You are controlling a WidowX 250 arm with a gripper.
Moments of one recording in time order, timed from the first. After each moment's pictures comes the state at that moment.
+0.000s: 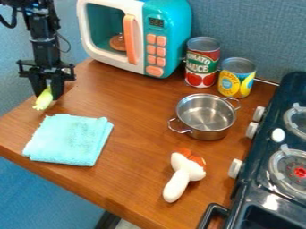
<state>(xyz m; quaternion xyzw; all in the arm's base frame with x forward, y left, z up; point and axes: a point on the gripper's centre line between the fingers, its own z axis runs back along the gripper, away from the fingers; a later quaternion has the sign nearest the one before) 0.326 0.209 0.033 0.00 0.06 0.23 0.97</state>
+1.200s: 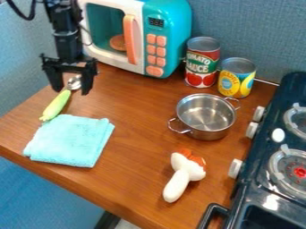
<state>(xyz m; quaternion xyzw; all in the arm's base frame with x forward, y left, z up) 0.350 0.167 0.053 0.01 0.01 0.19 0.98</state>
